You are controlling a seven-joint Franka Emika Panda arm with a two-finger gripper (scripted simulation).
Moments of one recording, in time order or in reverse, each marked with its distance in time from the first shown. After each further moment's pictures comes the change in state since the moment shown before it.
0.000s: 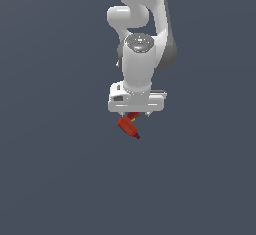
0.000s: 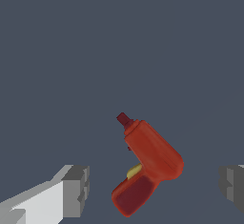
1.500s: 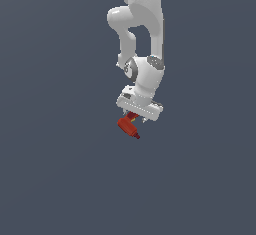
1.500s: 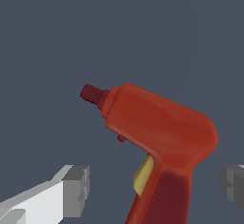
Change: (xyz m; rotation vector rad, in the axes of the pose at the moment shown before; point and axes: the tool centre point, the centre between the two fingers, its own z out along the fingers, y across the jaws) arm -0.060 -0.003 0.097 -0.215 0.155 0.360
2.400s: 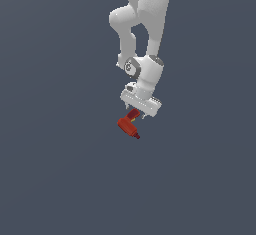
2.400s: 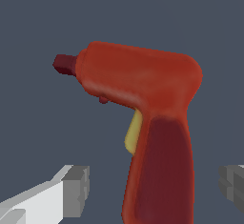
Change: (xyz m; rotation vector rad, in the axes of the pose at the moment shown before) arm -0.051 0.006 0.017 0.005 0.130 0.207
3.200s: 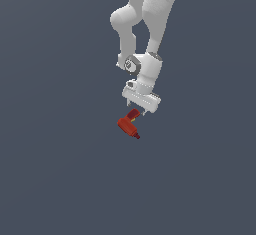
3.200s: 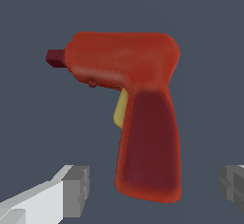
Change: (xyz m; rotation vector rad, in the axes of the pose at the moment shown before) arm -0.023 0.008 -0.005 0.039 0.042 0.101
